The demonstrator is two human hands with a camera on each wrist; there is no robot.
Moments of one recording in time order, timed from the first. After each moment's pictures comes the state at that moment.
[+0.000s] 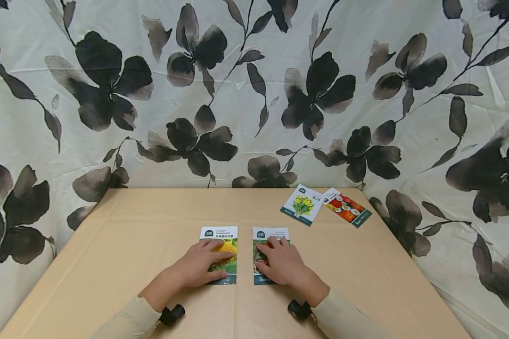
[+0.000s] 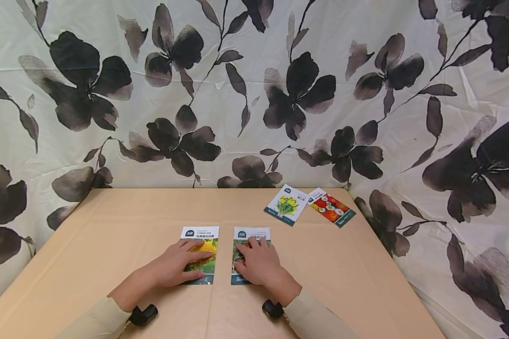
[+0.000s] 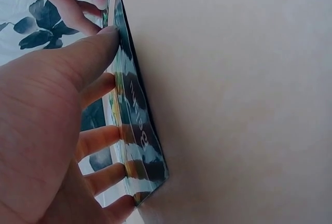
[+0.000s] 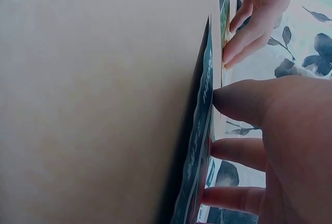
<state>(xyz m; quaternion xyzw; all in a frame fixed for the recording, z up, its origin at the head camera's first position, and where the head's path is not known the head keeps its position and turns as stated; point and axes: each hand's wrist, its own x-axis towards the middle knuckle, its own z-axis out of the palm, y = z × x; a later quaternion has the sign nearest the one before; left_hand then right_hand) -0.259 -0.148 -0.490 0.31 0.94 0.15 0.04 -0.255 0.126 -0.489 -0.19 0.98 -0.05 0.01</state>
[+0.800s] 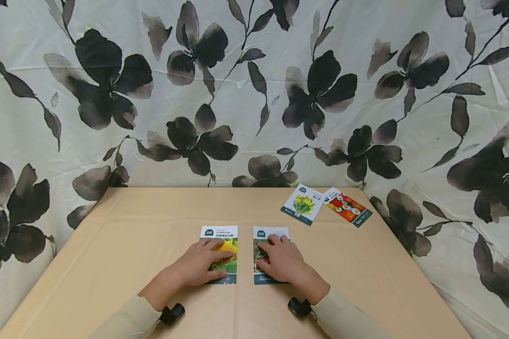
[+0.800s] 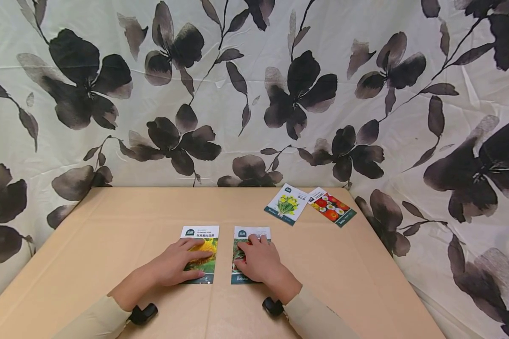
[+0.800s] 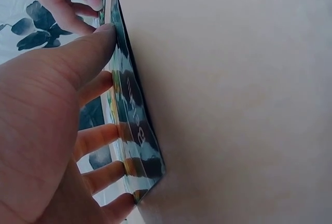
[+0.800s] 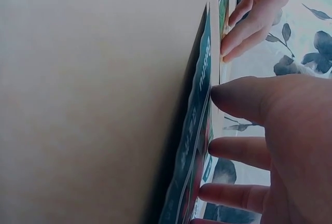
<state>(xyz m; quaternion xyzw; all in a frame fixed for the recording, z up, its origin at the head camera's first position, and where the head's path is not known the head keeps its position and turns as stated) -0.259 -0.149 -0.491 0.31 0.94 0.15 0.04 -0.261 0.126 -0.487 -0.19 0.98 -0.05 0.00</state>
